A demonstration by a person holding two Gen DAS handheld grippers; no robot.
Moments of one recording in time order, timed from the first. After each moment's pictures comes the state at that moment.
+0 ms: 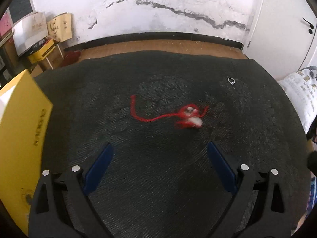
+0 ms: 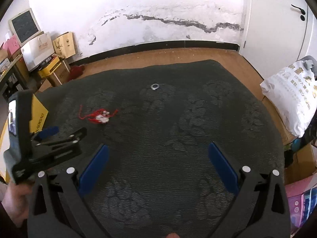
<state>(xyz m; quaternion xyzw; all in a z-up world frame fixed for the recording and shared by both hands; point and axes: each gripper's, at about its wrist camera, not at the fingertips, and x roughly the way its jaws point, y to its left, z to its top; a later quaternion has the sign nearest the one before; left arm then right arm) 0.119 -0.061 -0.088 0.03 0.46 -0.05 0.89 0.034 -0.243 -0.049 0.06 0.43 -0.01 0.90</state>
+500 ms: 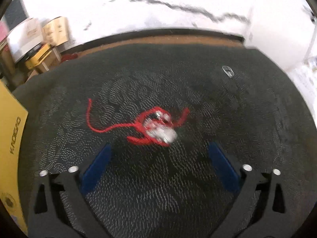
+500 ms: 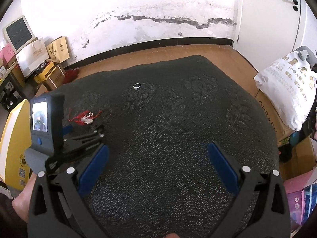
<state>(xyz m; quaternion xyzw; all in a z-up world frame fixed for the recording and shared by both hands) 0.149 -0.107 -0.128 0.04 0.46 -0.03 0.89 0.026 -0.282 -0.055 0.09 0.44 -0.02 0.89</state>
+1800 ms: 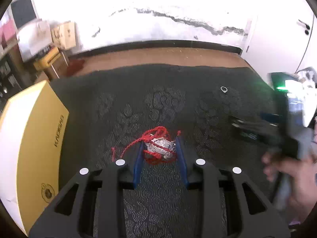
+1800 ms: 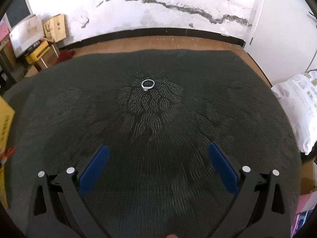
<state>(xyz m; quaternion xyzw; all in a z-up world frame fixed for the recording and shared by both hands) 0.088 -0.043 -0.039 0.02 0.45 -0.05 0.89 0.166 -0.238 -0.141 0.03 0.48 -0.02 0.88</state>
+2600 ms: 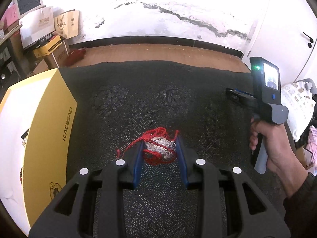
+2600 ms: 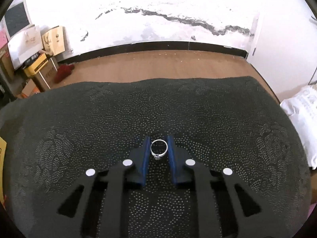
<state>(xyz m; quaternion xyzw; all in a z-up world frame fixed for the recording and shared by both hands) 0.088 -0.005 -0.033 -0.01 0.46 -0.05 0.89 0.235 -0.226 -0.136 0.04 0.43 -0.02 0.90</state>
